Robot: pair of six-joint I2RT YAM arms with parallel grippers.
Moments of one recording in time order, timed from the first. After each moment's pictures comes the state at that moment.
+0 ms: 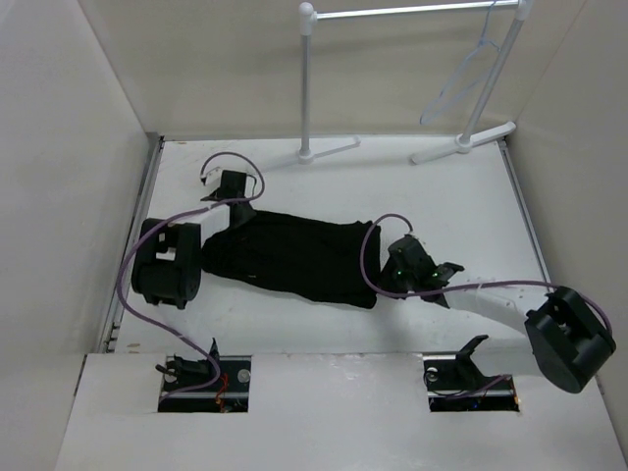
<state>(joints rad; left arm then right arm) -0.18 1.84 1.10 -0.19 -0.33 -0.66 0.67 1.28 0.54 -0.19 0.04 1.06</state>
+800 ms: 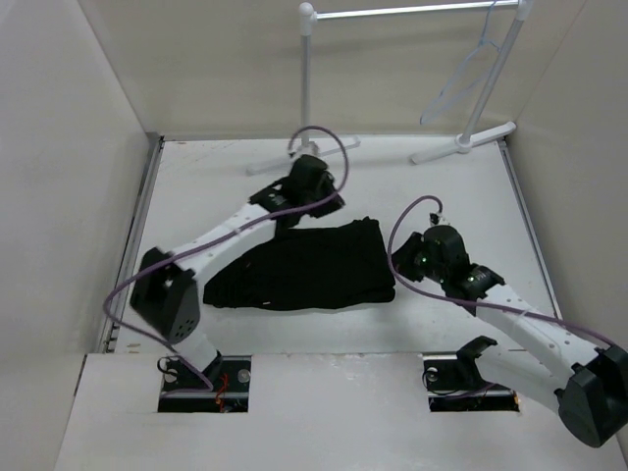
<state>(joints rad) -0.67 1.57 1.32 -0.36 -0.12 -0.87 0.52 0.95 0.59 -0.25 -0.04 0.94</state>
